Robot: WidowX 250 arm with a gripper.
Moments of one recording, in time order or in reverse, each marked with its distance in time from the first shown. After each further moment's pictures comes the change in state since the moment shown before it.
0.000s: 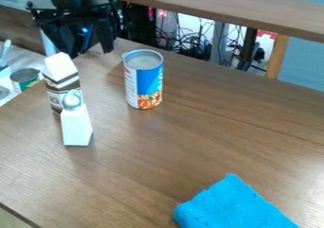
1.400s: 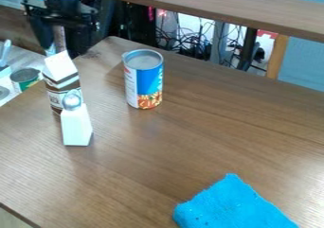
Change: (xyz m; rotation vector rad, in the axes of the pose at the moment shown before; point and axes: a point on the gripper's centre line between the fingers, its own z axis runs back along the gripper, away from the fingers) arm 0.045 0.060 -0.045 0.193 0.196 -0.111
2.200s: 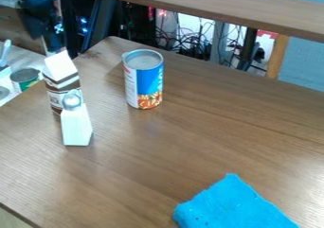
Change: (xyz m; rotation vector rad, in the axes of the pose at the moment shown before) arm 0.010 0.027 -0.004 -0.124 -0.082 -0.588
